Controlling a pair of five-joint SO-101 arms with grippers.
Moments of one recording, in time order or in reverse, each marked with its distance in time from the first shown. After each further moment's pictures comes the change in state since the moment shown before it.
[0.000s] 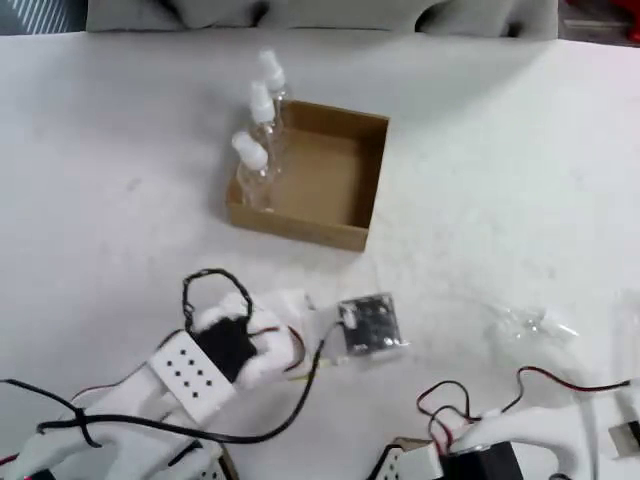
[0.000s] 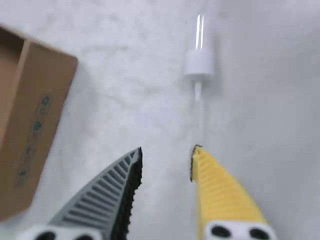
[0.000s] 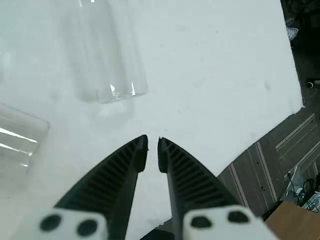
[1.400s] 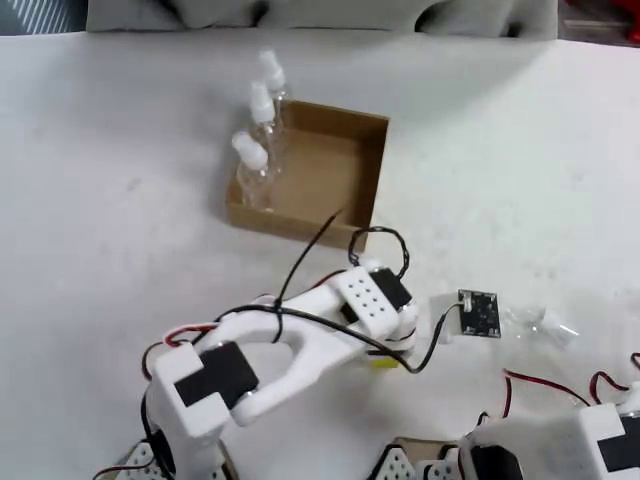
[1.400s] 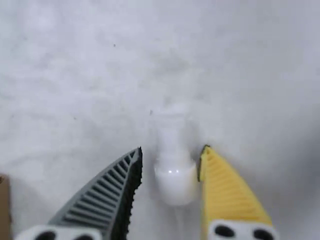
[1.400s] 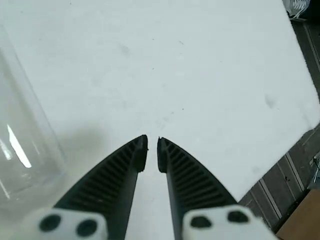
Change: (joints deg) left arm 7.6 64.6 -45.1 0.5 0.0; right arm 3.4 43.8 -26.0 -16.4 -5.1
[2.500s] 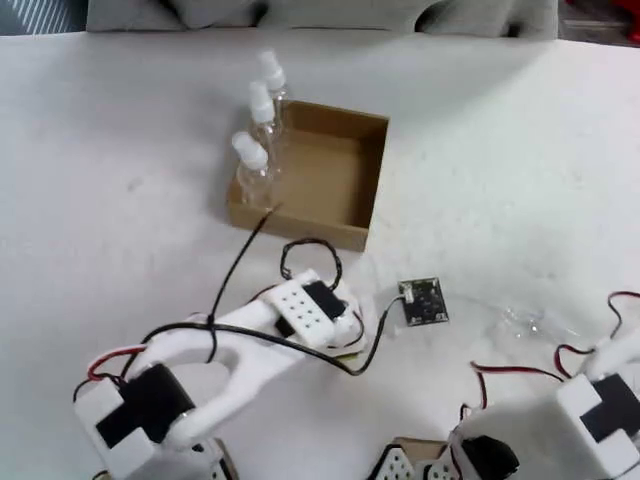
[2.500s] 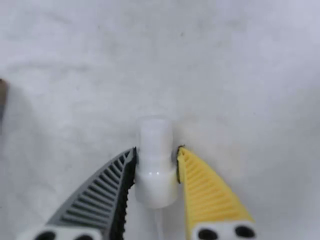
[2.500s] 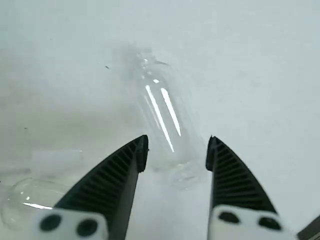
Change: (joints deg) left arm -6.5 -19.8 27.2 -12.7 4.7; right arm -19.8 0.4 -23.6 40.4 -22.8
